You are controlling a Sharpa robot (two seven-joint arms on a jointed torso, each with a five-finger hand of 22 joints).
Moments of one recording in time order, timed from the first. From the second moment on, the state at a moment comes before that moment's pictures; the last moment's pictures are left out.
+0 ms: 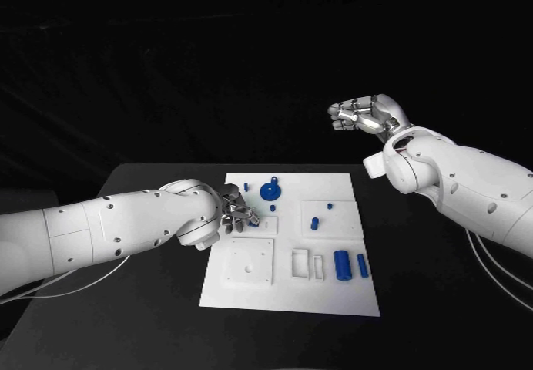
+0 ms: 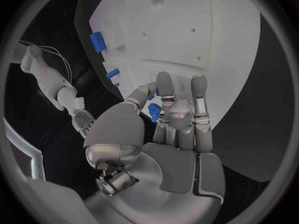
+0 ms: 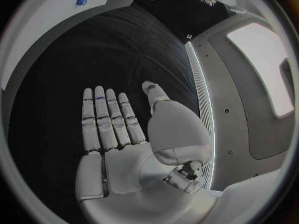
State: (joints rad) left arm 1.35 -0.66 -0.24 1.41 -0.90 -0.20 -0.50; left_hand 1.03 0.01 0.33 -0.23 0.60 1.19 0.08 0.06 0.68 1.49 -0.06 0.61 0.23 1.42 -0.13 1.28 0.71 0.02 1.25 -0.16 0.51 1.23; right arm 1.17 -0.62 0.28 1.09 -0.74 -0.32 0.21; right_hand 1.17 0.03 -0.01 -0.05 0.56 0.95 0.16 0.07 0.06 1.02 0.17 0.06 0.06 1.04 0.17 0.07 0.06 0.08 0.90 0.17 0.07 0.07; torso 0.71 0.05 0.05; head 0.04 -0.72
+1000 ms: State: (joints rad) left arm 1.35 -0.65 -0.24 1.41 -0.91 -0.18 -0.51; left_hand 1.03 0.02 0.34 -0.22 0.58 1.19 0.08 0.07 0.74 1.49 -0.06 0.63 0.23 1.43 -0.13 1.31 0.74 0.02 1.28 -0.15 0.44 1.31; right arm 1.17 -0.62 0.28 1.09 -0.72 -0.29 0.21; right_hand 1.17 0.03 0.00 -0.06 0.56 0.95 0.16 0.06 0.06 1.02 0.17 0.06 0.06 1.03 0.17 0.07 0.06 0.08 0.89 0.18 0.07 0.07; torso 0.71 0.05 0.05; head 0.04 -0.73
